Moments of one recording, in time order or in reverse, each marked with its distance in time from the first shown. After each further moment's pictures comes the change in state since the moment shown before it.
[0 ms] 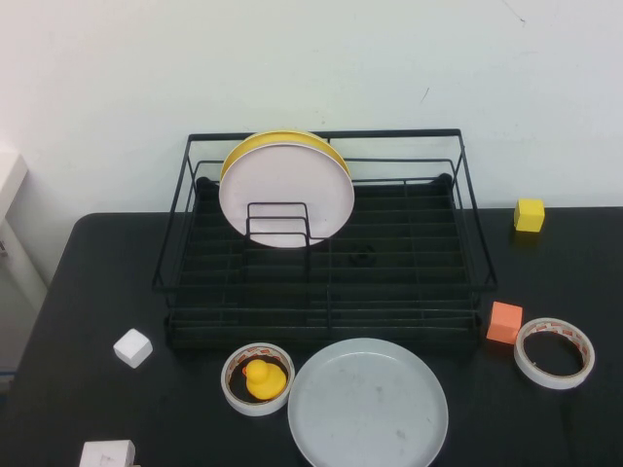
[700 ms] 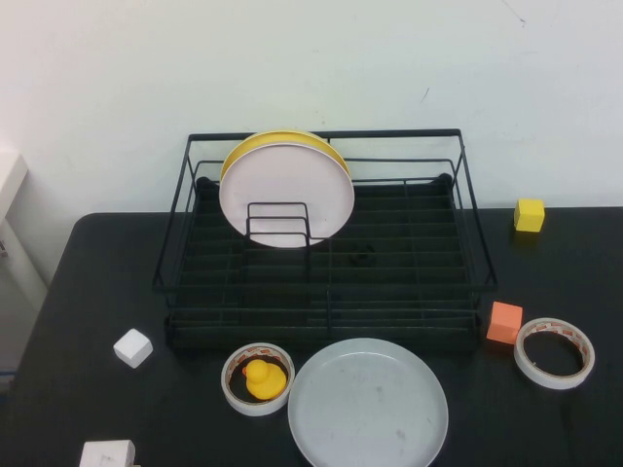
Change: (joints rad) right arm 0.000 0.000 0.000 -0.056 -0.534 -0.004; left arm 0.000 -0.001 0.000 -0.004 -0.474 0.000
